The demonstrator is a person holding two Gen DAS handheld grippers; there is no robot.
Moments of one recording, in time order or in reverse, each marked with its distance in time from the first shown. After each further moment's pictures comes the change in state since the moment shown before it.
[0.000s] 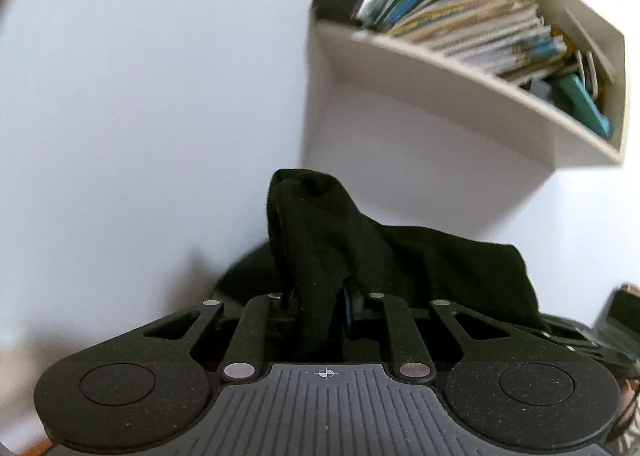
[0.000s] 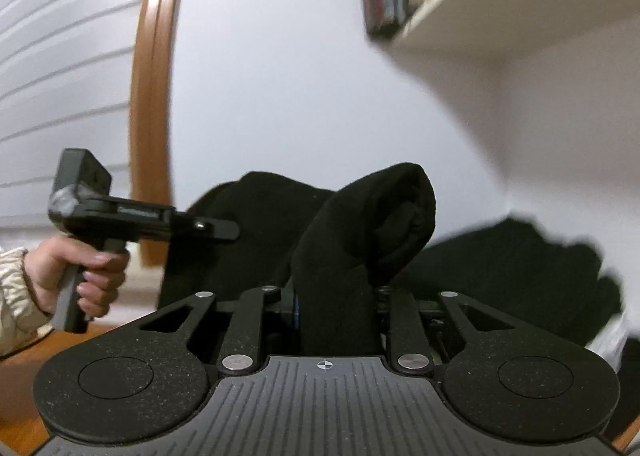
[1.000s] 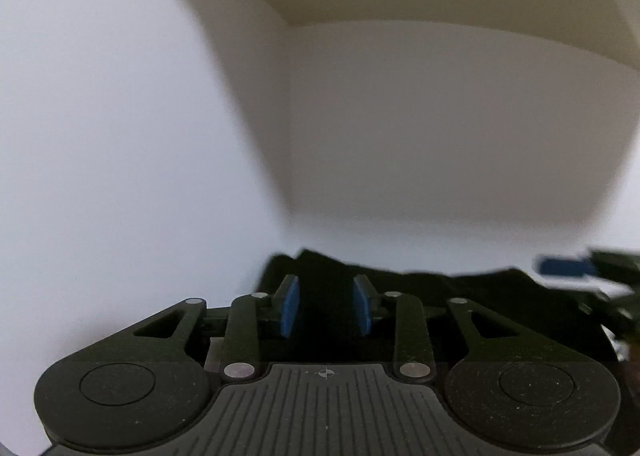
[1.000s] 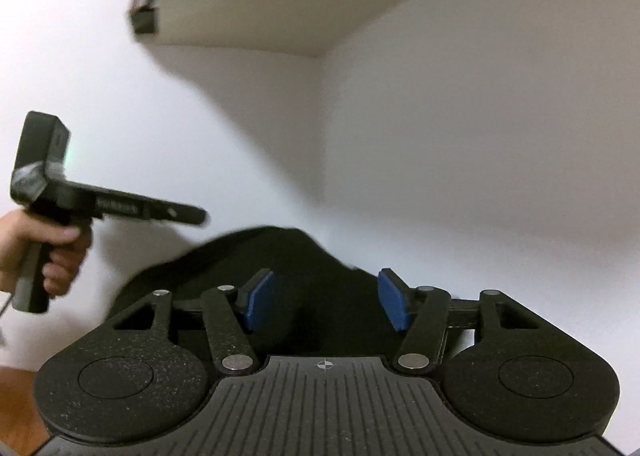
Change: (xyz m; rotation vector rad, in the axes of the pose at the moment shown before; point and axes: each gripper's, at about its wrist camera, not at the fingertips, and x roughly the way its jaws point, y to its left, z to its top) left arm 0.290 -0.025 0.055 0.354 0.108 0.095; right arm 0.123 -0.222 0.014 -0.029 0.011 -0.277
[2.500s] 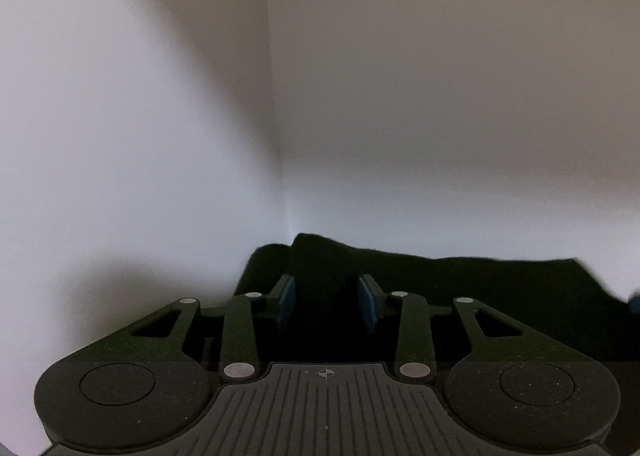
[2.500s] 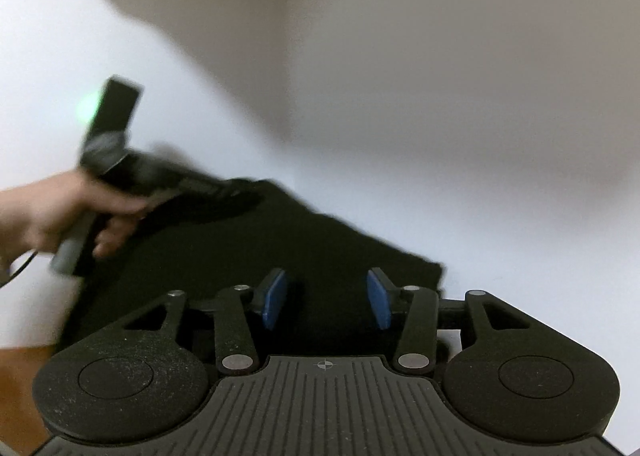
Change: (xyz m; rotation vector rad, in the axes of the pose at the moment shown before) left arm 0.135 -0.020 0.024 0.033 0.173 0.055; right arm 0.020 0.024 -0.010 0.063 0.161 -0.086
